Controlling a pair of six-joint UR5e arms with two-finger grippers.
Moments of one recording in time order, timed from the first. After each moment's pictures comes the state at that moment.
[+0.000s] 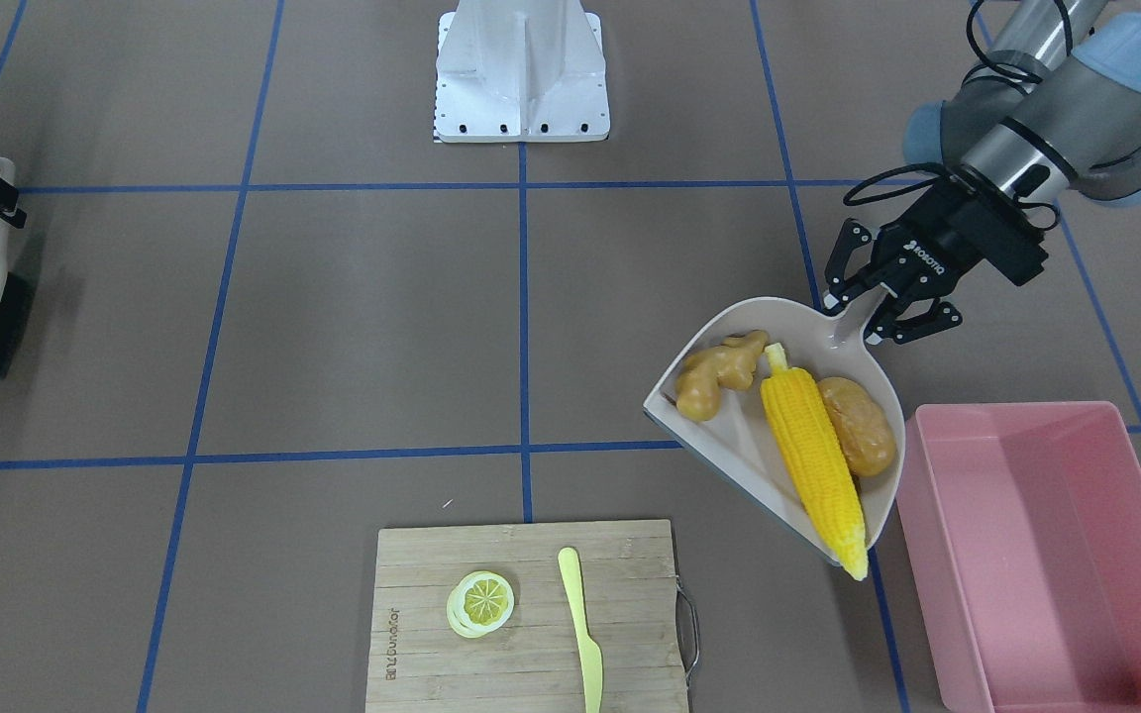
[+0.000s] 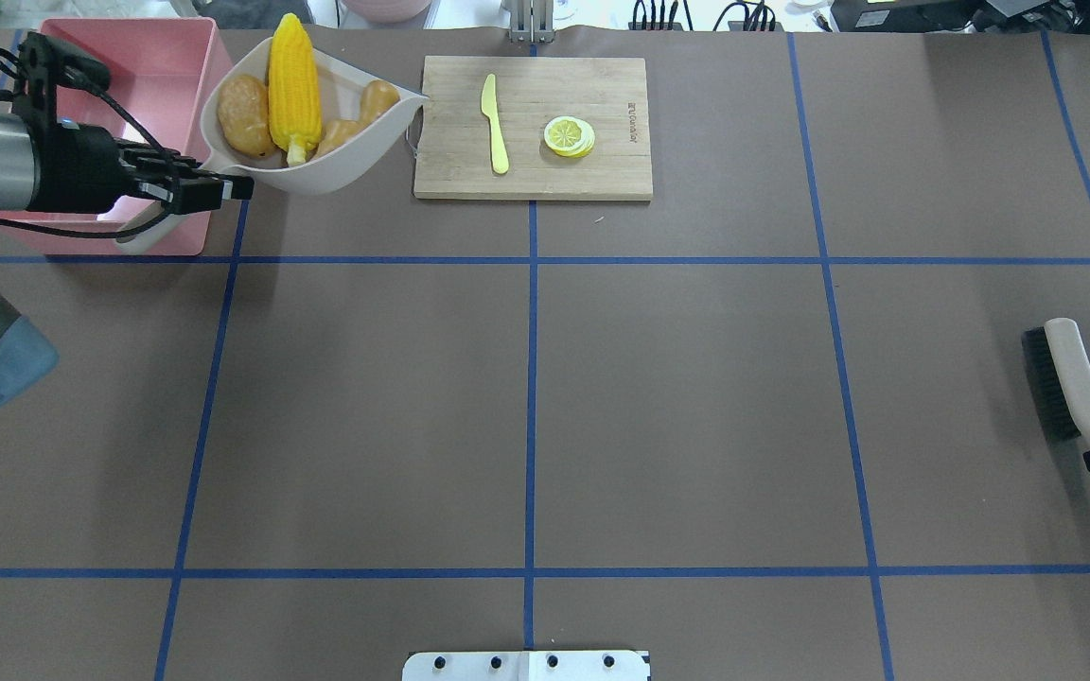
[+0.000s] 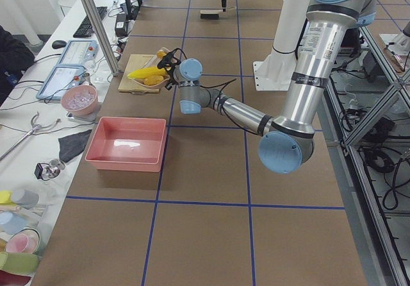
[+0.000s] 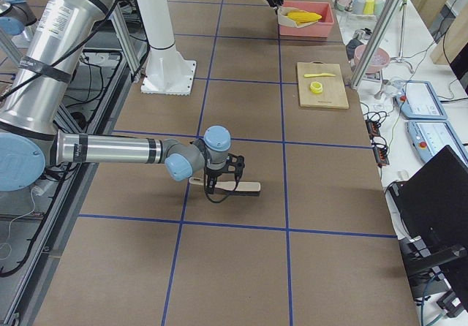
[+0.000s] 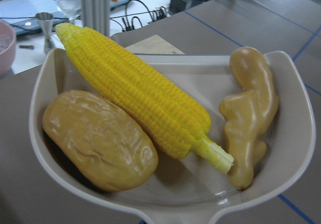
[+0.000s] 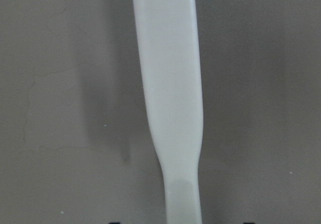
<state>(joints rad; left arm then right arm) -0.97 -1.81 -1.67 -2.71 -2.11 -0.82 1.01 -1.97 1.85 -1.02 2.33 0.77</state>
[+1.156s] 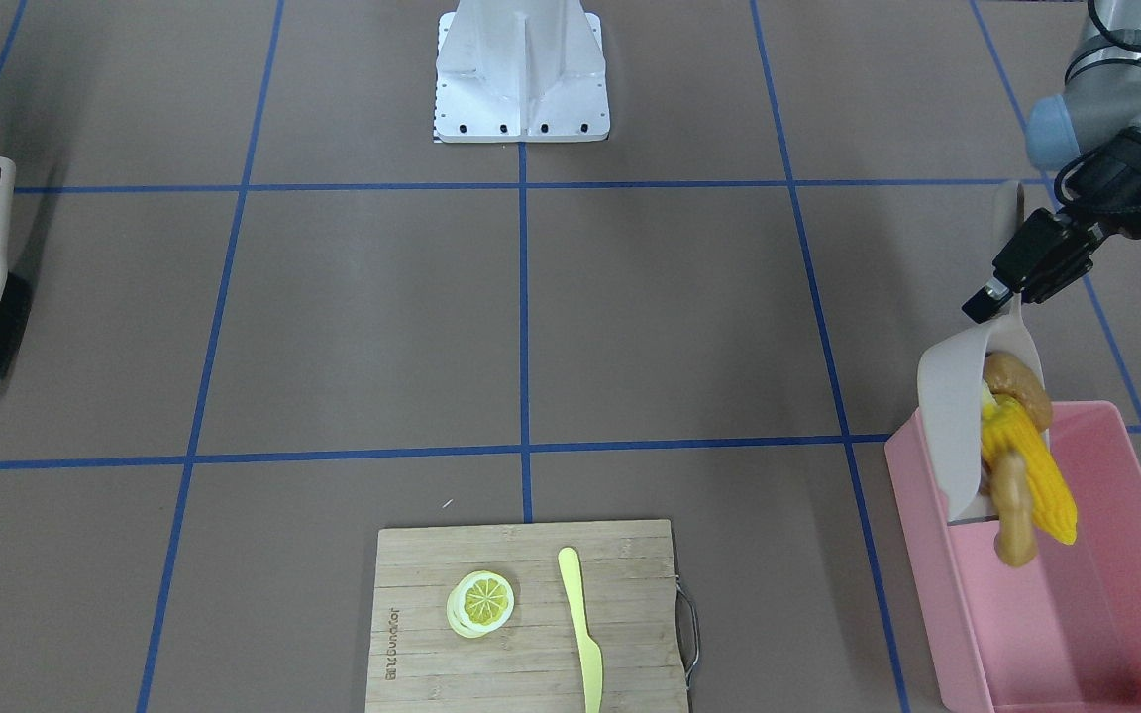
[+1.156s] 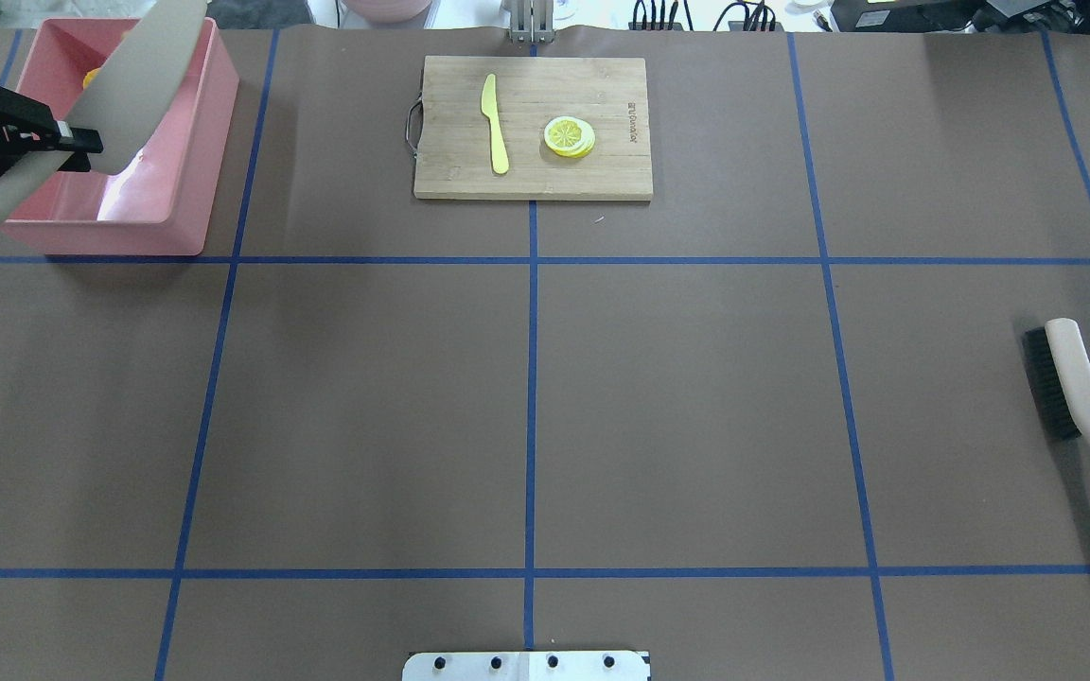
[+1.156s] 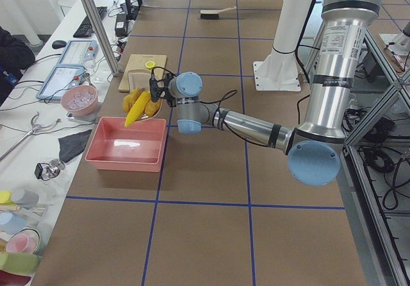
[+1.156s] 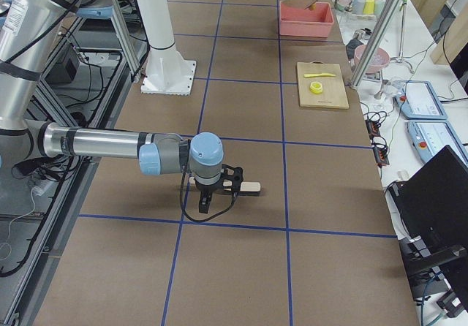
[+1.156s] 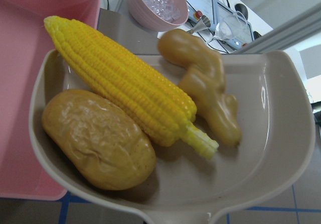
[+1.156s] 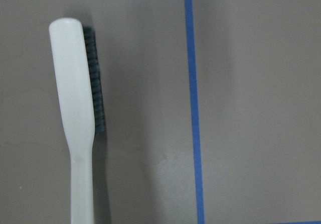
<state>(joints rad) -1.16 -1.70 -1.67 -2.83 -2.28 -1.68 1.47 -1.95 1.96 -1.59 2.38 0.14</state>
